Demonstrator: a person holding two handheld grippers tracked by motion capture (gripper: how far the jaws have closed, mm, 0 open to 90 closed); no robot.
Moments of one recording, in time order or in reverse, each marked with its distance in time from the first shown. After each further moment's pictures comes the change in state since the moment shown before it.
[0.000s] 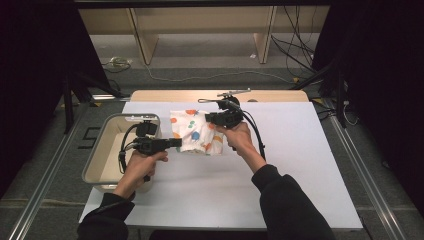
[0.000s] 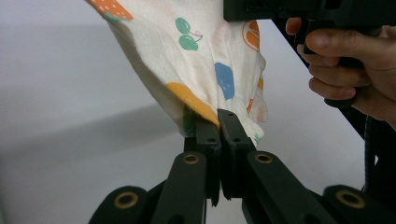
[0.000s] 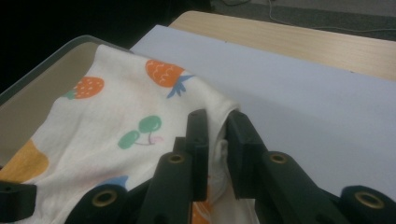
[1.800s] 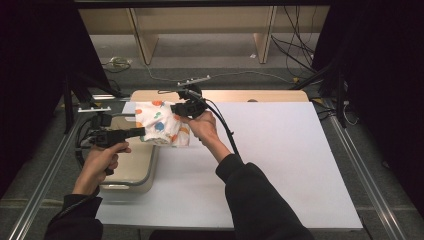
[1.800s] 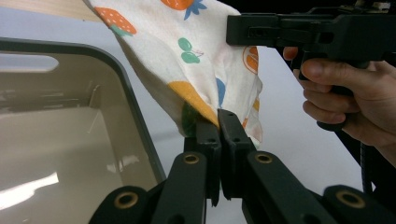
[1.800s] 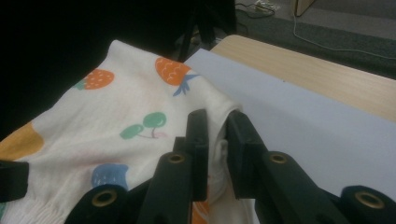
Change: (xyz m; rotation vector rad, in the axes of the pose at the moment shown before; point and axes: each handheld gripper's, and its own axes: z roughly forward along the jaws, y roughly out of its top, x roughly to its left) left arm 0.050 0.014 -0.085 -0.117 0.043 -0.073; right arm 0.079 0.049 0.046 -0.011 0.040 -0.076
